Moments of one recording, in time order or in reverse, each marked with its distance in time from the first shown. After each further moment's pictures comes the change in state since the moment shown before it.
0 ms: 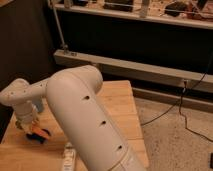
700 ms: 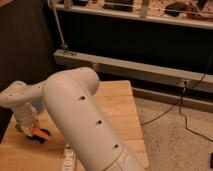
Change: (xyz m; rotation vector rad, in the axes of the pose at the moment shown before) arm -0.005 0.001 0.010 0.011 0.017 -0.027
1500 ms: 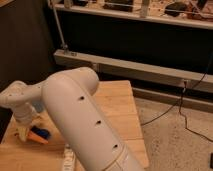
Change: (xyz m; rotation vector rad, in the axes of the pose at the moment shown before) arm -0.003 -0.001 -0.001 0.007 -0.014 0.029
